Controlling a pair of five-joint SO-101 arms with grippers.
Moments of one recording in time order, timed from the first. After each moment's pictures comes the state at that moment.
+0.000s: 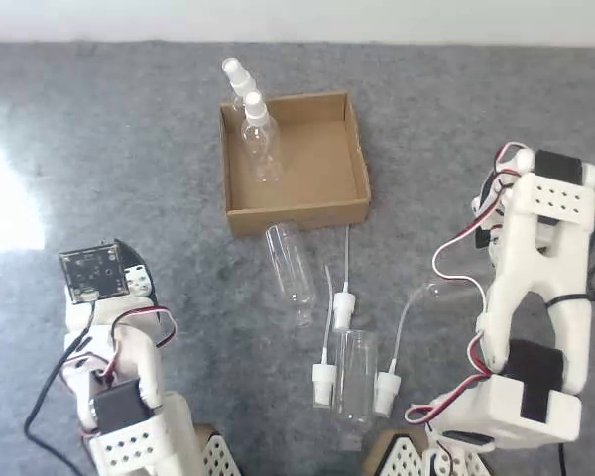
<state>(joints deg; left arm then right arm) -24.9 -101.5 92.5 46.8 -2.5 10.7 0.0 5.1 90.6 -59.6</state>
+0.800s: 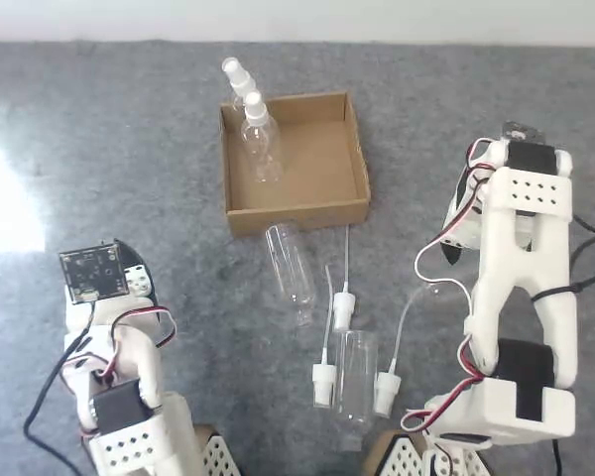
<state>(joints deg) -24.9 -101.5 92.5 46.8 -2.5 5.4 0.0 3.6 96.7 -9.1</state>
